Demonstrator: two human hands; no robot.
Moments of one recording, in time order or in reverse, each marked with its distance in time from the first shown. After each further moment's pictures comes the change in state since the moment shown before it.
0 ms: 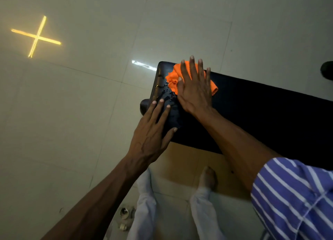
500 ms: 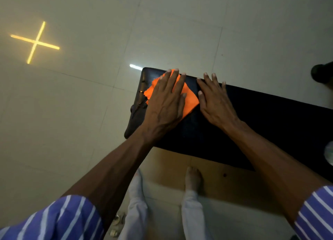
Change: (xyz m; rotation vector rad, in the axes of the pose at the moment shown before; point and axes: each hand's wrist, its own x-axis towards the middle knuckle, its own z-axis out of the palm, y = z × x) left_hand 0.112 0.070 0.000 0.012 0.157 0.107; right_hand -0.035 0.102 -0.042 0.086 -0.077 -0.006
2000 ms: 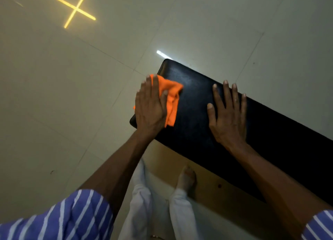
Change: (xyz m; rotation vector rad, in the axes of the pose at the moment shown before) left_hand -0.043 -0.028 0.029 -0.071 0.083 -0.753; right_hand -0.005 0.027 0.036 -0.234 0.150 -0.117
